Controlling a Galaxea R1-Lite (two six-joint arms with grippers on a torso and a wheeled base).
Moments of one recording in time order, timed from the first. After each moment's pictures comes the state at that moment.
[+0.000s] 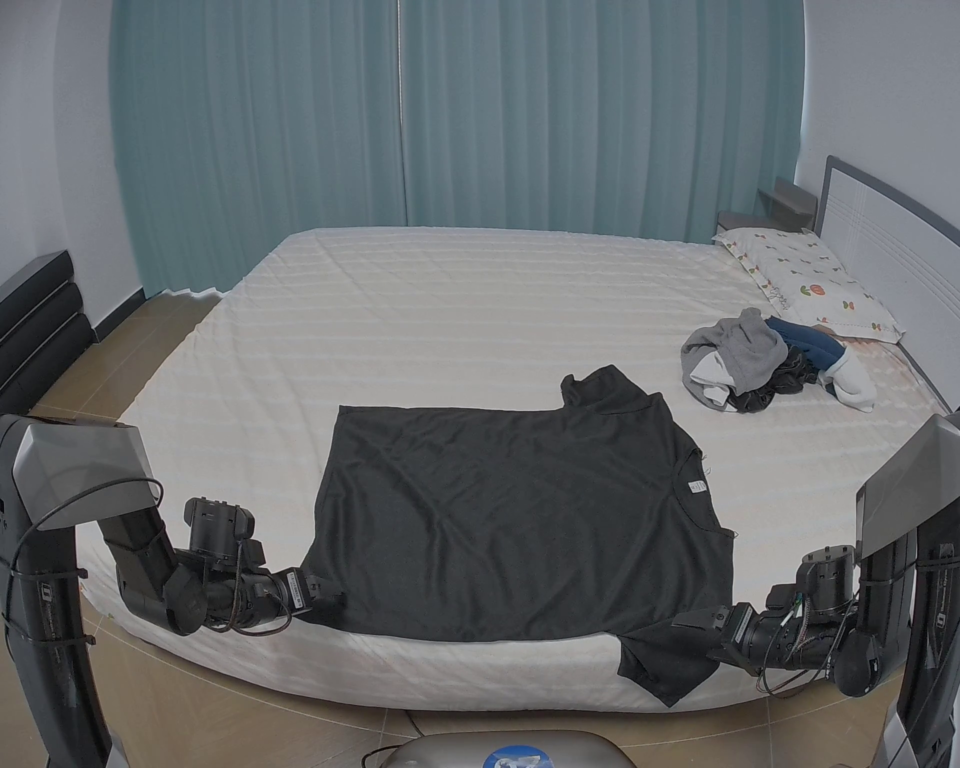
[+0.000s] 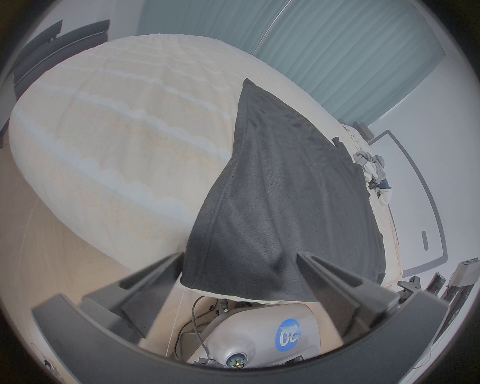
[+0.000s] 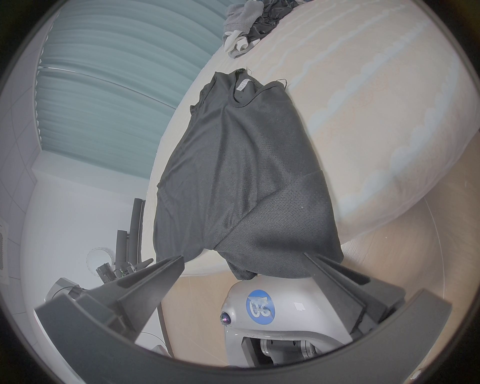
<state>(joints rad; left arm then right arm) -0.10 2.28 -0.58 -0.83 -0.26 -0.45 0.17 2.34 -0.06 -1.55 0.38 0.83</state>
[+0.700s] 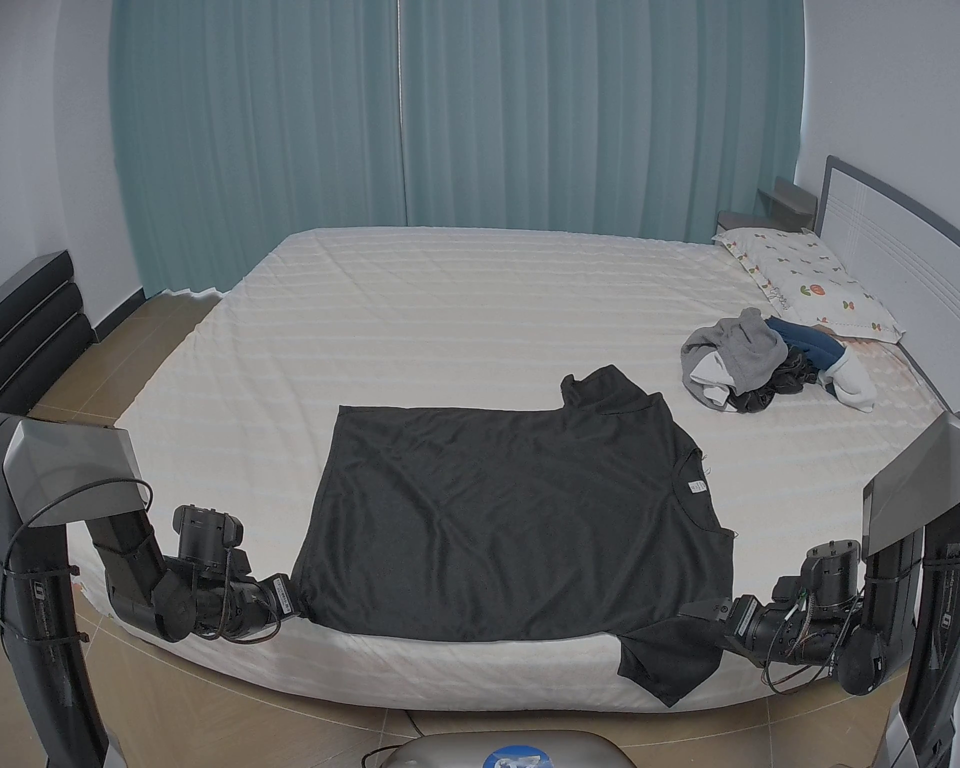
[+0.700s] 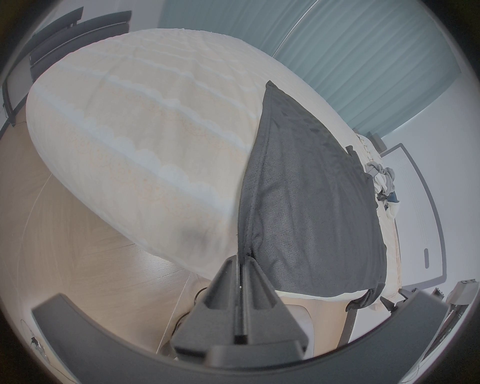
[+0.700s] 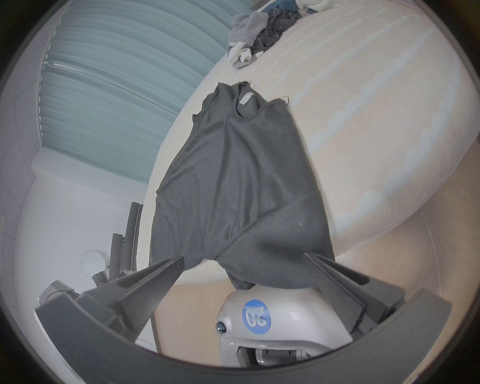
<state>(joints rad) -0.08 2.25 -0.52 -0.83 -0.24 -0.52 0.17 2.31 -0.06 -1.55 0.32 0.81</state>
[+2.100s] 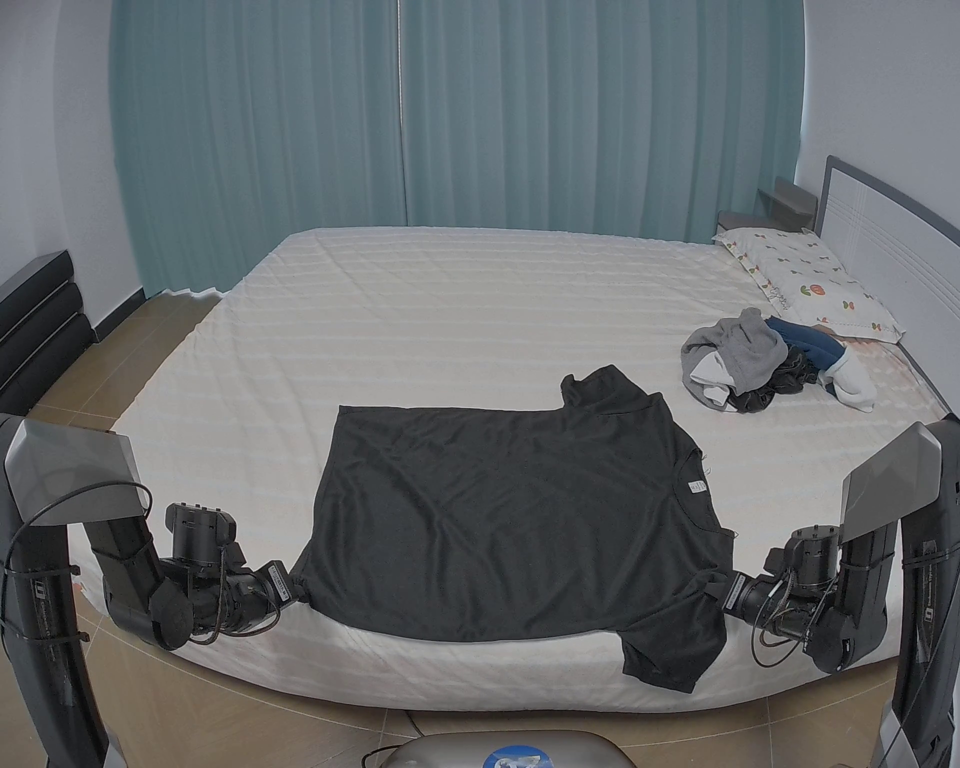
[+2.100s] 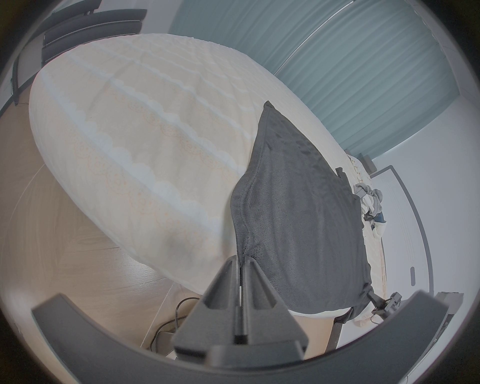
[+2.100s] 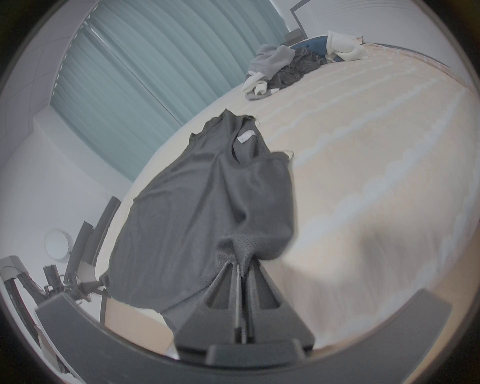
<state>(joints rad) -0.07 2.26 -0.47 -1.00 -0.25 -0.63 0.10 2.44 -0.29 -1.55 0.17 0.56</state>
